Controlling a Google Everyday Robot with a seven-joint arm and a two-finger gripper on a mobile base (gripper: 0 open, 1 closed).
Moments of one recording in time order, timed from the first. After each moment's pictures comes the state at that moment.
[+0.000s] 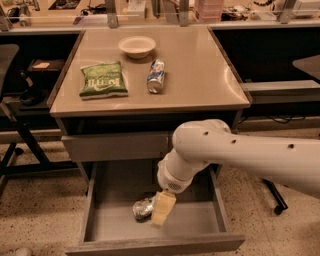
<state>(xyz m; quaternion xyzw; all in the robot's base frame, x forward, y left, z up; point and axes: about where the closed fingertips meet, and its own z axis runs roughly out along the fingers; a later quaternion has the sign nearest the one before) 0.438 0.000 0.637 -0.65 0.74 0.15 0.13</state>
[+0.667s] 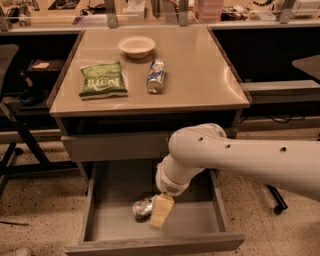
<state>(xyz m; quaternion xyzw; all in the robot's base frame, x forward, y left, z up) 0.440 0.004 0.625 -0.65 0.74 0.14 0.13</state>
